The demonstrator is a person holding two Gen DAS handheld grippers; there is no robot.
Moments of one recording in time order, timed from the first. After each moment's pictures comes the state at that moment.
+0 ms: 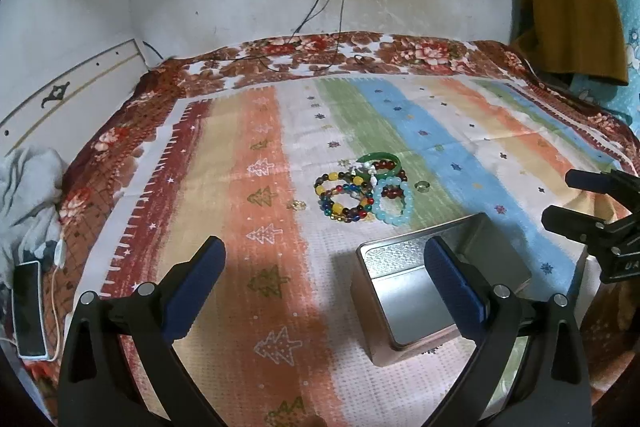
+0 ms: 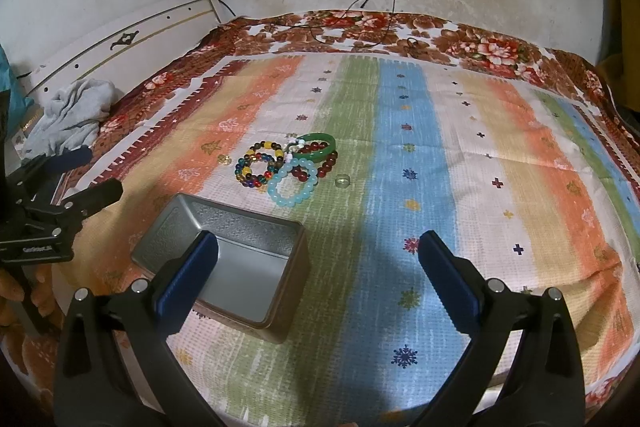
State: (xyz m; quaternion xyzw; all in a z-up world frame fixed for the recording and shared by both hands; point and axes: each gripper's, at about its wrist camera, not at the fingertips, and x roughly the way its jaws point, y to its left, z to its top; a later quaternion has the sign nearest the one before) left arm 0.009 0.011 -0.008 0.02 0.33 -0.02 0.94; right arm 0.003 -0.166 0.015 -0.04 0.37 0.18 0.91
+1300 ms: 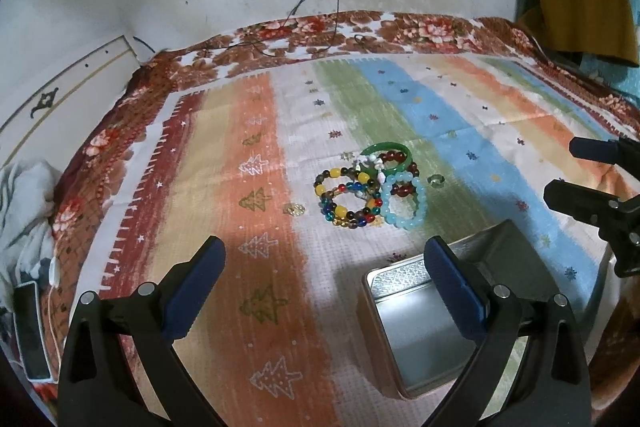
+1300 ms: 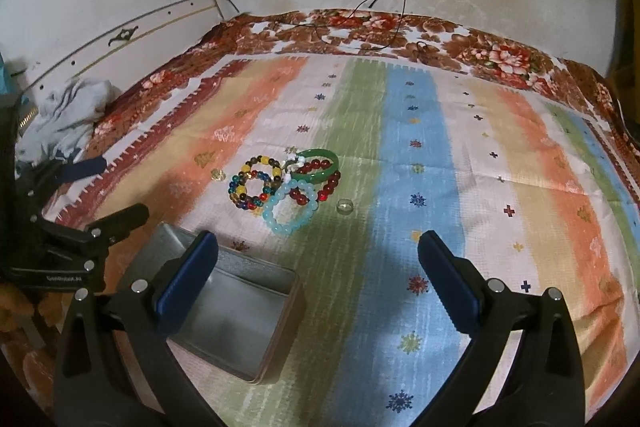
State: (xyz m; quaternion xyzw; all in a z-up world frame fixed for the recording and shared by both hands) left arm 0.057 0.000 -0.020 0.05 0.37 -0.01 0.93; right arm 0.047 -0.151 0.015 -0.06 0.37 0.19 0.91
